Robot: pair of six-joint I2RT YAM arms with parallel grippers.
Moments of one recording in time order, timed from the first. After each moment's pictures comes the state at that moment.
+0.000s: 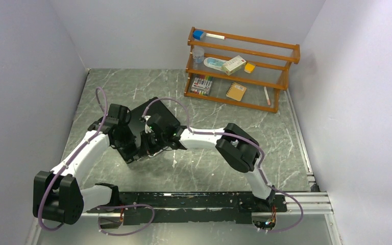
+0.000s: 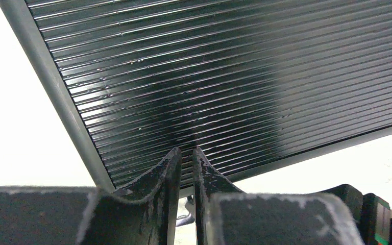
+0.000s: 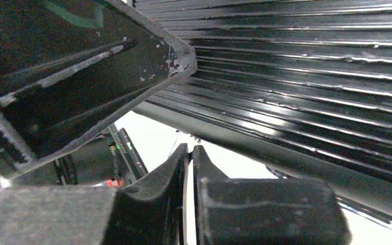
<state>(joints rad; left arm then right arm) -0.20 1.18 0.77 -0.69 -0.12 -0.72 1.06 2.10 1.42 0.01 -0.36 0.67</state>
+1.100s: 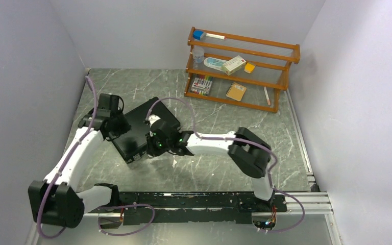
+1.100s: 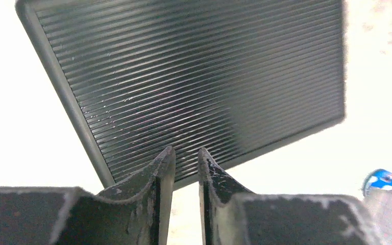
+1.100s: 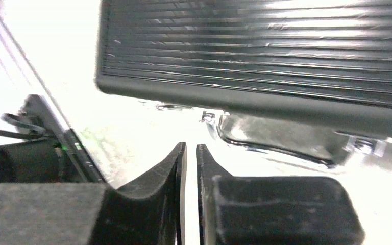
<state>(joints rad) -0.15 1.17 0.92 -0.74 -0.10 -0.64 1.11 2.01 1.31 0.01 -0.09 0.50</state>
